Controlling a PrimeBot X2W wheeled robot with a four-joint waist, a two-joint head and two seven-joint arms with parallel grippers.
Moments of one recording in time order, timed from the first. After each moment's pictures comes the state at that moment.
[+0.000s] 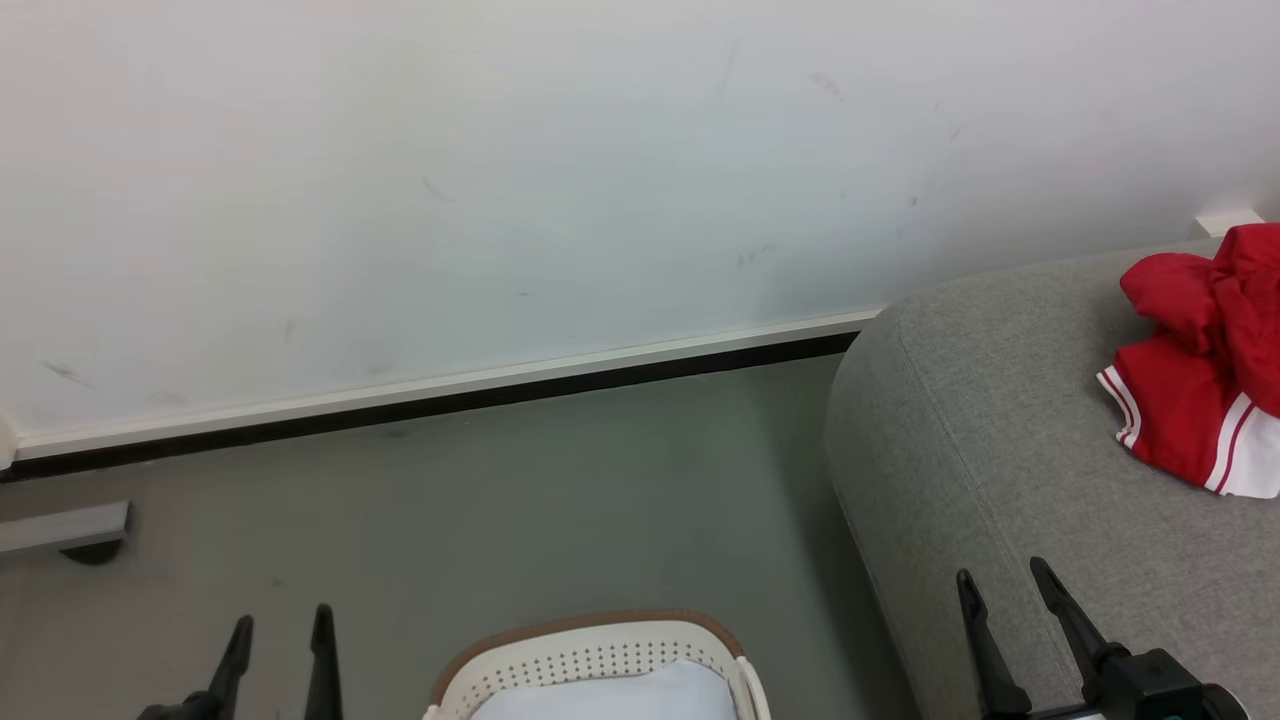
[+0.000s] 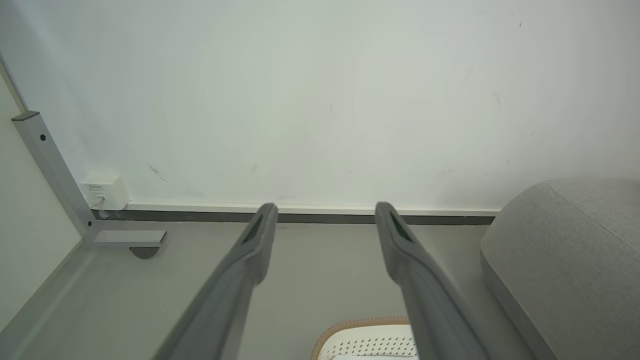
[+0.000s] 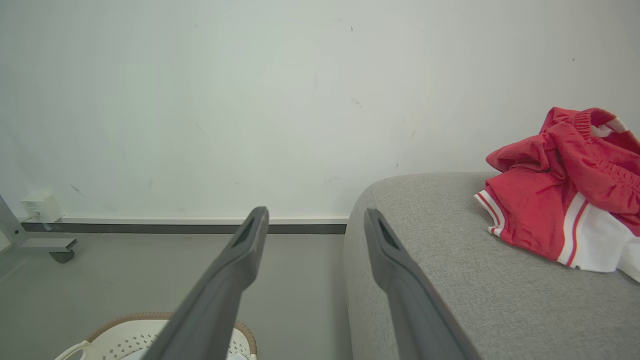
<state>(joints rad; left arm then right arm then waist) 0.03 0.05 0.13 0.24 -0.12 -0.05 -0.26 -0.06 -0.05 0.10 0.31 0.16 0.13 -0.26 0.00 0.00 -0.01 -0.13</state>
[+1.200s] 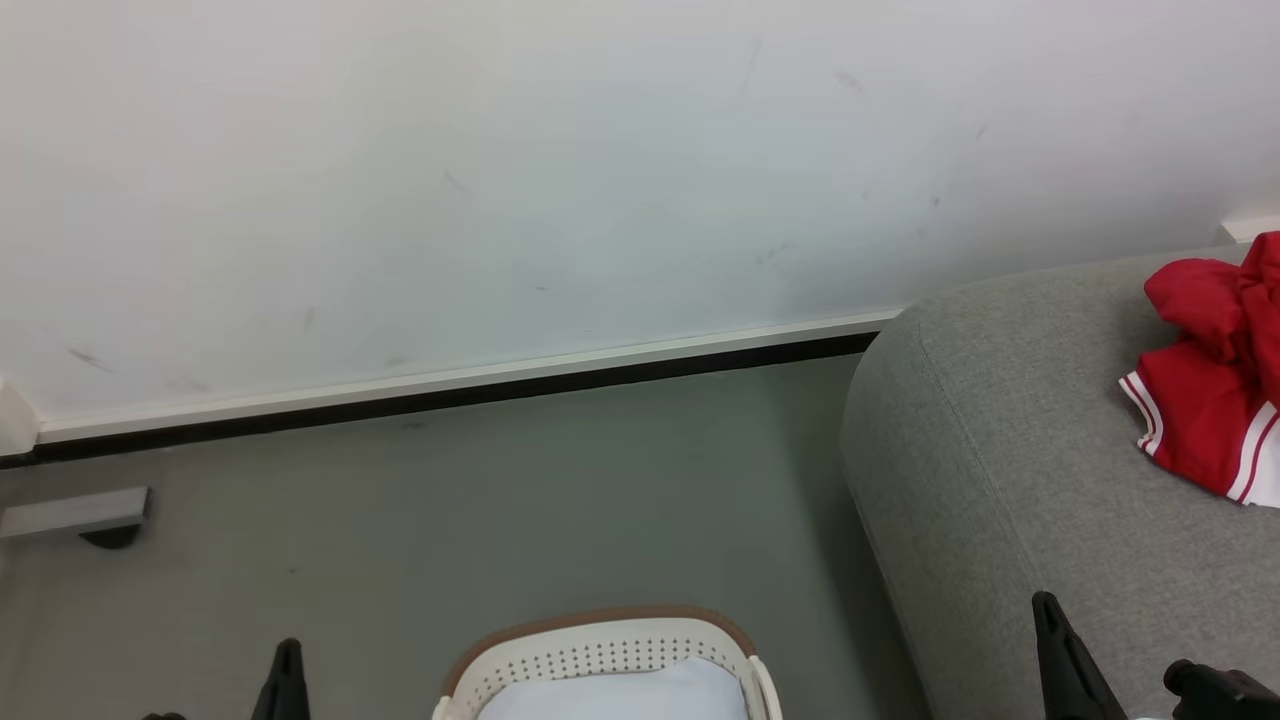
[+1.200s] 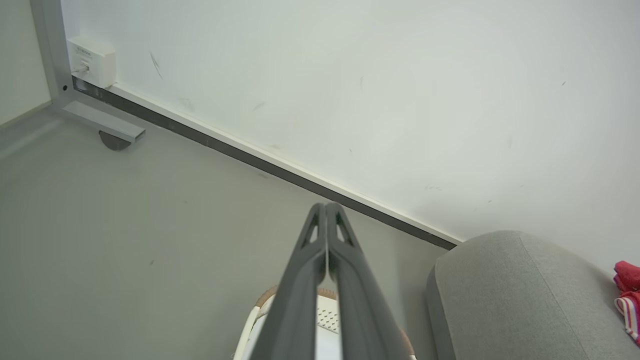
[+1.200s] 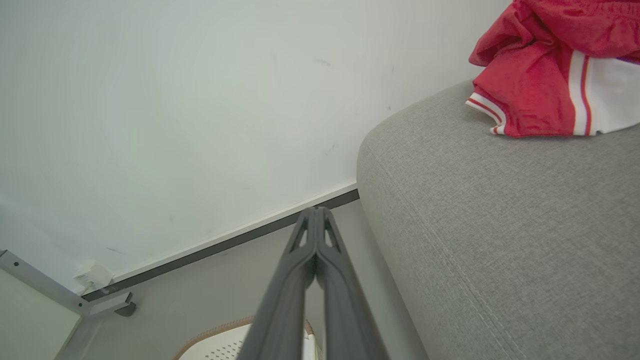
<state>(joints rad) 0.02 0.03 0.13 0.29 -0.49 -0.07 -0.16 -0.04 -0.06 0.09 0.34 0.55 0.13 -0.18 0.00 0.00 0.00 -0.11</state>
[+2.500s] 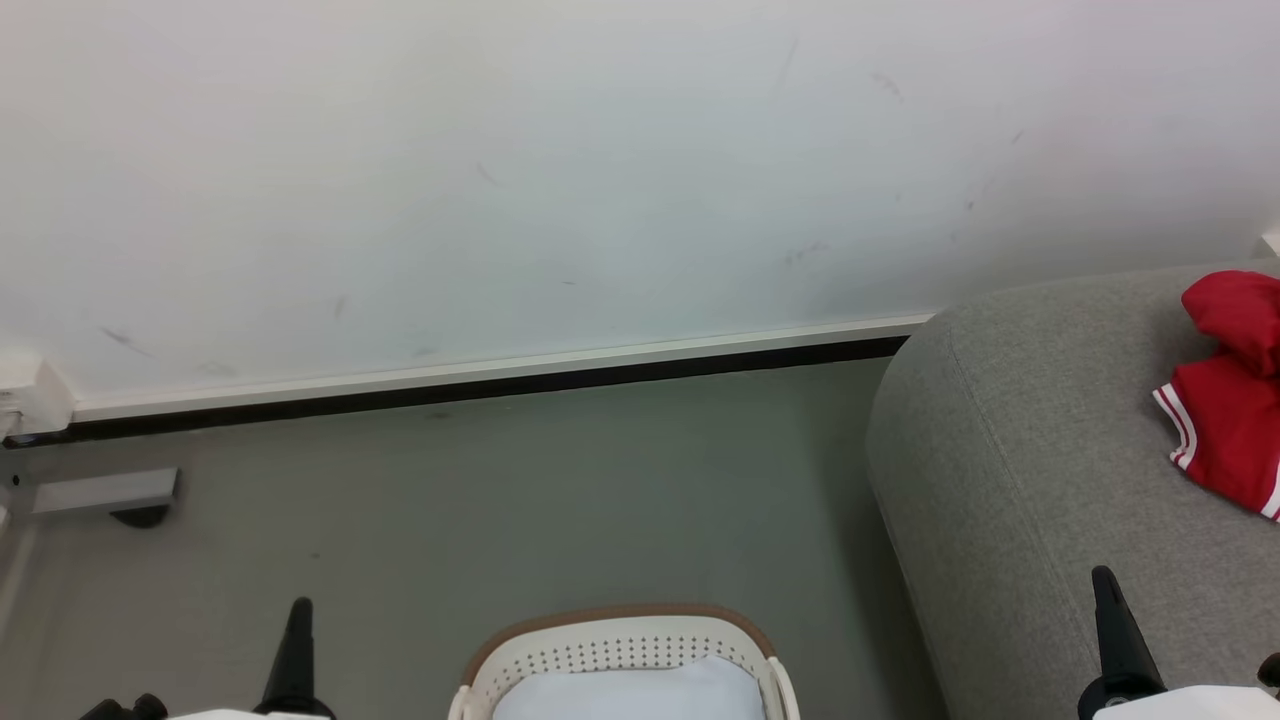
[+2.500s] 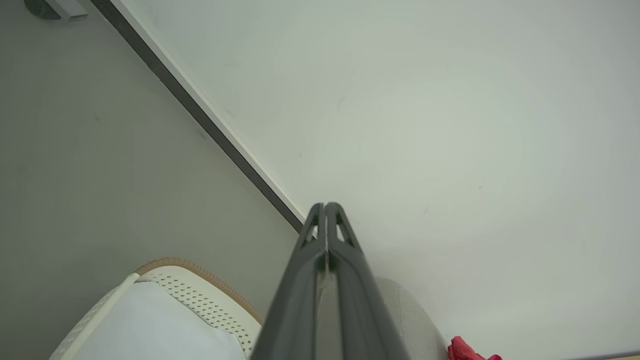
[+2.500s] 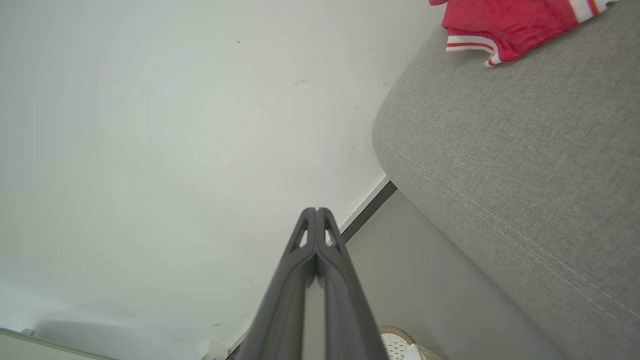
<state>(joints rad) -0.04 0.04 0.12 0.27 -1.03 -0.10 -0.03 -0.06 -0.08 0.03 0.29 1.08 0.13 -0.07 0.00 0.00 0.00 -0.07</state>
